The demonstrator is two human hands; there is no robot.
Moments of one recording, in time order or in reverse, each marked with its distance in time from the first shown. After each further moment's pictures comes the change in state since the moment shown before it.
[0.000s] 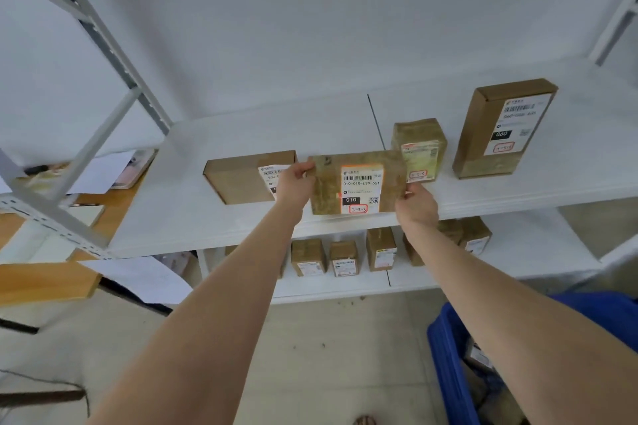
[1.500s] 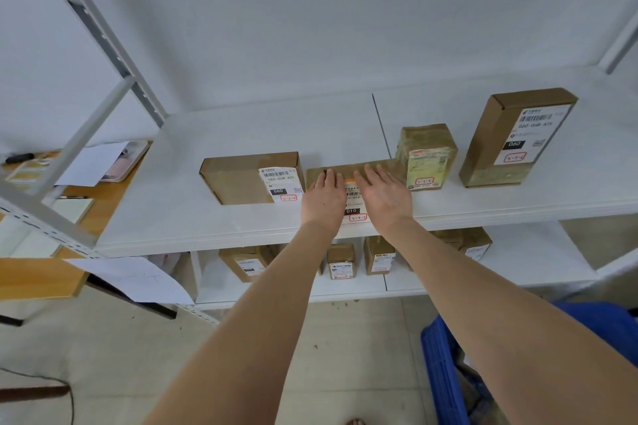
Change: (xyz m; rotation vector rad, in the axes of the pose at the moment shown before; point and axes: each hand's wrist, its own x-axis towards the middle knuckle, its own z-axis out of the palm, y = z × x) left_hand -0.002 -0.020 0.037 1.308 -0.072 0.571; right_hand 0.006 -0.037 0.033 -0.914 -0.081 -0.795
